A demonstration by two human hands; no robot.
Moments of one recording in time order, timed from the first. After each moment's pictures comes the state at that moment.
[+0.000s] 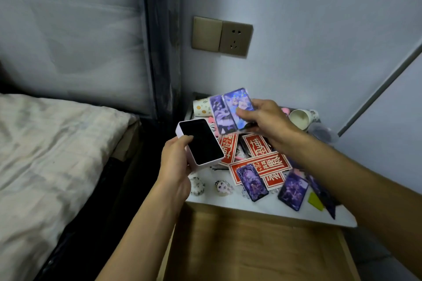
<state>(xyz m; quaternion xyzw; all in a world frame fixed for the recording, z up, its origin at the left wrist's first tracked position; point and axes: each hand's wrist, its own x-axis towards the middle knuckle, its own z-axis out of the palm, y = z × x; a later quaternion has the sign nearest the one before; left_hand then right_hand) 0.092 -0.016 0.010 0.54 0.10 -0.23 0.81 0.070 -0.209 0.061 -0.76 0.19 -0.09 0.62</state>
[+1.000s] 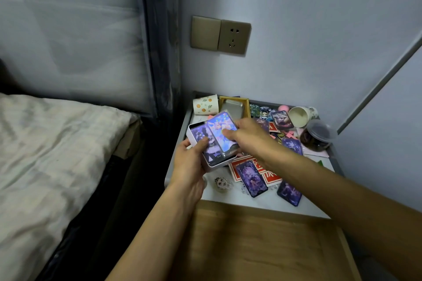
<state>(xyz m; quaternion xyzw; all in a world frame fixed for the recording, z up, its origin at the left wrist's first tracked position) 0.070 -0.036 0.018 0.50 0.10 -0.25 0.82 0.049 -0.161 0.057 -0.84 0.24 0.00 0.49</state>
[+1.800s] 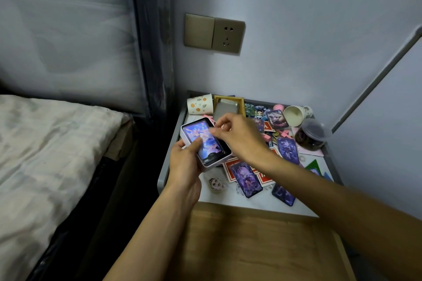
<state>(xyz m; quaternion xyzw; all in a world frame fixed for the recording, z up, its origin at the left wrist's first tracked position) 0.067 -0.039 0.017 0.51 0.09 -0.23 0.83 0.060 -0.169 0.038 -0.92 0.17 -0.12 0.34</state>
